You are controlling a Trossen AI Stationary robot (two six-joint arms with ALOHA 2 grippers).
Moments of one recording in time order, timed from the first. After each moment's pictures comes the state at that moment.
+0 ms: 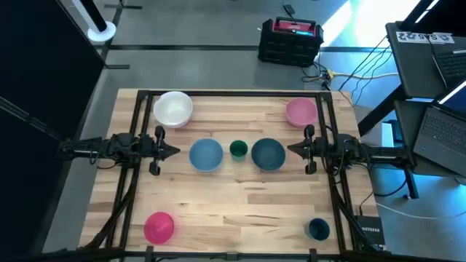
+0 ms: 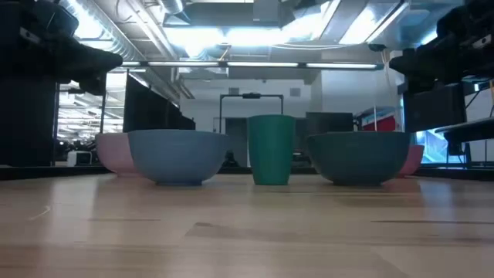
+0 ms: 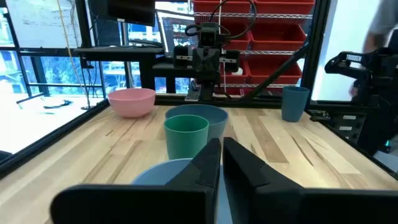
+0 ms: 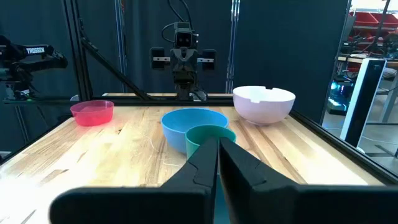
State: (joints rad) left arm -0.03 0.01 0.01 0.02 -0.08 0.00; right arm -0.01 0.00 0.01 0.01 0.01 -0.02
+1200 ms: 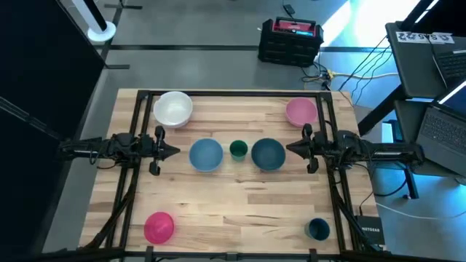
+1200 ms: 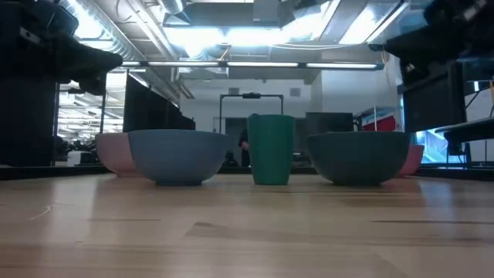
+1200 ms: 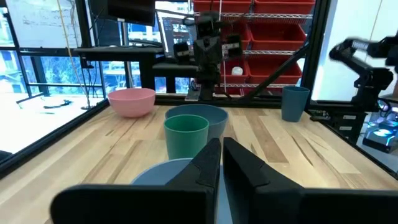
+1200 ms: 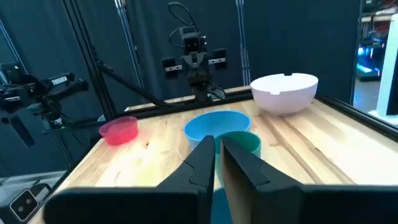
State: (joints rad) left arm -0.03 0.01 0.01 0.02 -0.08 0.00; right arm -0.01 0.38 0.18 0.13 -0.03 0.18
